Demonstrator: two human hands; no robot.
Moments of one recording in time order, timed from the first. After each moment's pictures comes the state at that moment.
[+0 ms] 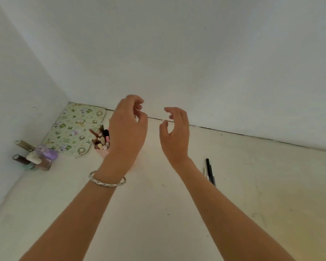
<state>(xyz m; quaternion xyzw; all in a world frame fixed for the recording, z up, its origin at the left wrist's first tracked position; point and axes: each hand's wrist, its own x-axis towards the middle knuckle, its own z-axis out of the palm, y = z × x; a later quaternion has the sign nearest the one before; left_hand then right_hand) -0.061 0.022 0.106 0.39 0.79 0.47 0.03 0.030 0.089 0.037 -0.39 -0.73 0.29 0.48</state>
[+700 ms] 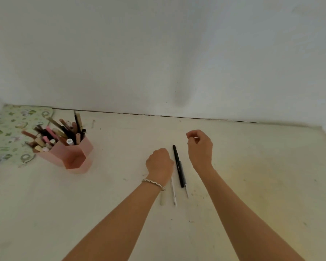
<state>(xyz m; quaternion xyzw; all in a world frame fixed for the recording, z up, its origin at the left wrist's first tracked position) 0.120 0.076 -0.018 0.47 0.83 0.05 0.30 0.223 0.130 -0.002 -0.64 -0.59 0.35 0.35</state>
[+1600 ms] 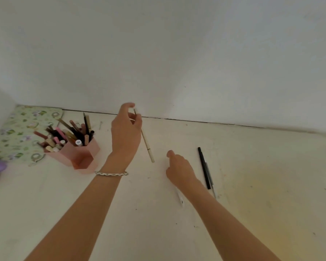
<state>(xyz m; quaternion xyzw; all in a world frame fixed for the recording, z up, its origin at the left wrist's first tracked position) 0.015 0.074 0.063 0.37 0.77 0.49 0.18 0.182 0.086 -0.014 -0.54 -0.80 0.26 -0.06</state>
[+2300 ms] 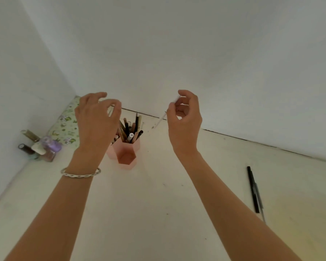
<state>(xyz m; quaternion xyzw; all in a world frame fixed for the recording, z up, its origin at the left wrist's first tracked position) -0.133 -0.008 0.088 0.38 0.87 0.31 -0.08 0.025 0.085 0.099 -0.38 -0.64 0.42 0.52</state>
